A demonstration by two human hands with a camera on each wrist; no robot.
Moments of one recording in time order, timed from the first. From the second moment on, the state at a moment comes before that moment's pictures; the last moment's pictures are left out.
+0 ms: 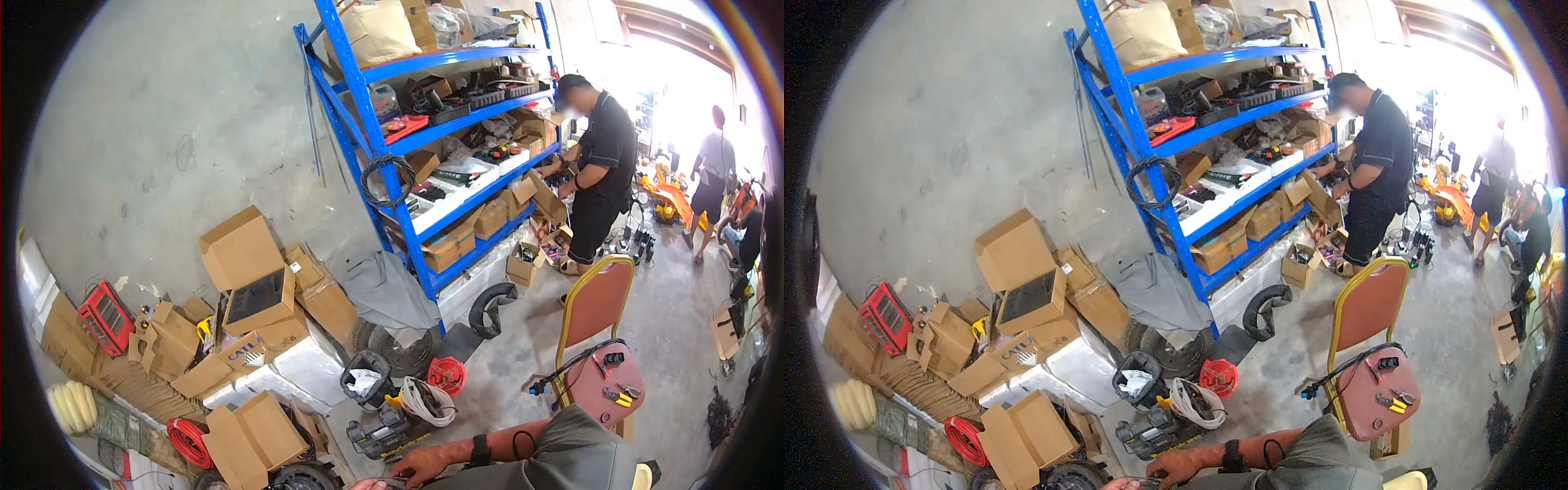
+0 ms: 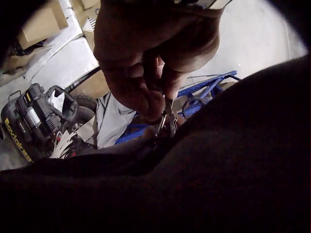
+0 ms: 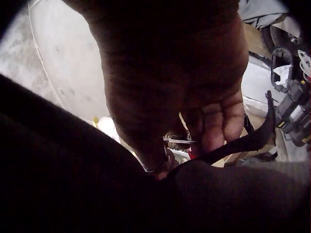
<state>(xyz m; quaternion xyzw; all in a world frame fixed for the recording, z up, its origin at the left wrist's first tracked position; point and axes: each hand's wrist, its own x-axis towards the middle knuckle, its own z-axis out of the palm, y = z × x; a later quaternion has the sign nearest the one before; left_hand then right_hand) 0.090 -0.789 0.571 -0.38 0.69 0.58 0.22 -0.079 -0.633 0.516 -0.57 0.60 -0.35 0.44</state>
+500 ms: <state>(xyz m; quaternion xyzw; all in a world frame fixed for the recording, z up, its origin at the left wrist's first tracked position) 0.082 -0.784 0.587 -0.37 0.74 0.51 0.21 -0.079 -0.650 0.468 -0.60 0.59 -0.38 0.37</state>
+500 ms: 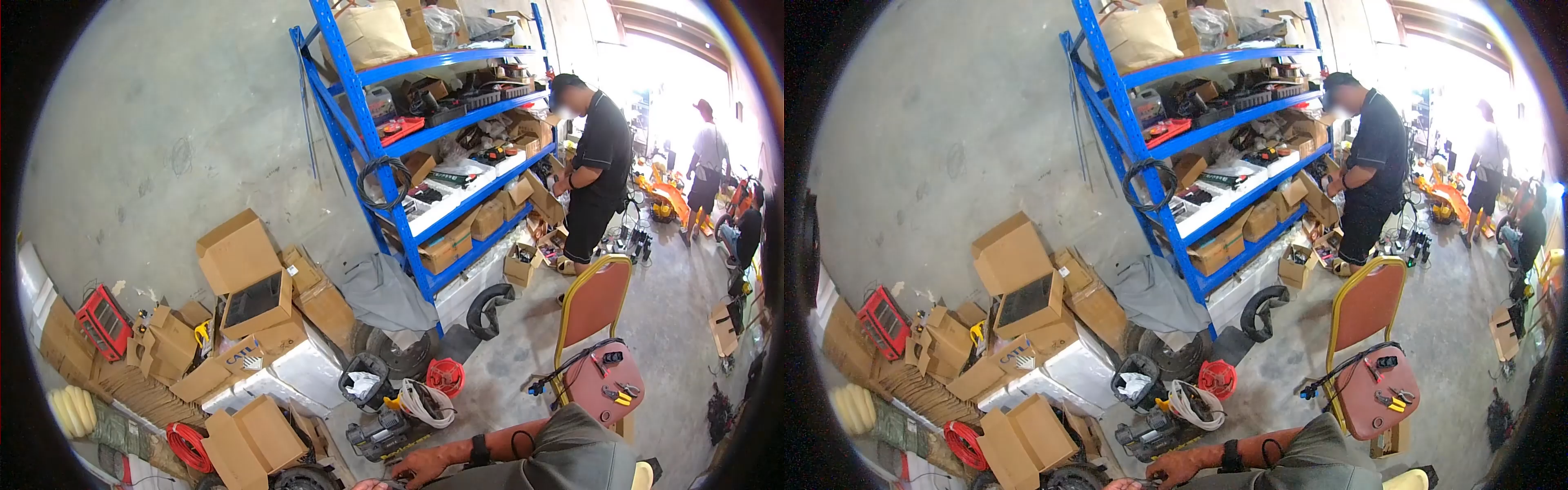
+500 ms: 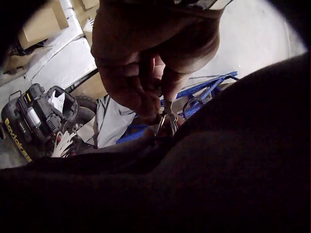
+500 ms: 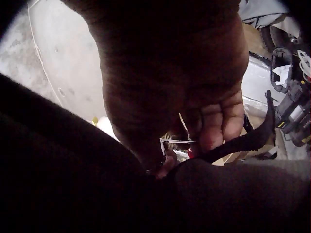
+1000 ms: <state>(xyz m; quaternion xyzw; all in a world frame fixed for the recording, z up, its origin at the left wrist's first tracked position) 0.081 -0.808 0.548 -0.34 0.73 0.54 0.23 -0.086 -0.657 0.453 -0.62 0.58 -0.37 0.37</state>
